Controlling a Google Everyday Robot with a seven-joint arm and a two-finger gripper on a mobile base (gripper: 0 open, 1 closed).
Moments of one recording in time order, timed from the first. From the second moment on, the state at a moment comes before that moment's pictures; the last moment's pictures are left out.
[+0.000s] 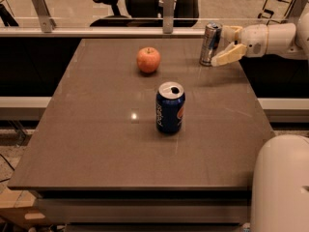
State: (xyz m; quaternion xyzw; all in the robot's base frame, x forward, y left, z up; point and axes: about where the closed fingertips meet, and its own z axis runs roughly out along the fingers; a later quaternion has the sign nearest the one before) arm 0.733 -0.208 0.886 -0.47 0.63 0.34 0.51
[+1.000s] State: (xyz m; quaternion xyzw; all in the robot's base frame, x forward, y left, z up) arm 0.738 -0.185 0.890 -0.49 0.61 0.36 0.51
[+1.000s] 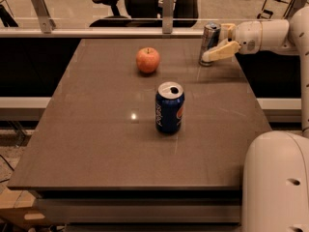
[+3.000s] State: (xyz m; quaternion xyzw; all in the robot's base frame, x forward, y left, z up) arm 0.746 -0.186 0.901 -0.46 0.62 0.37 0.52
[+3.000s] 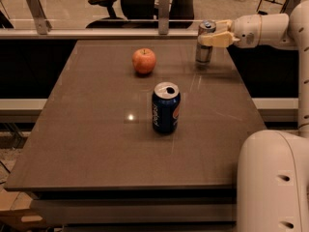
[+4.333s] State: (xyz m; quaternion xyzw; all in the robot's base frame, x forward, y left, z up) arm 0.729 -0.193 0.970 -0.48 0.66 0.28 0.51
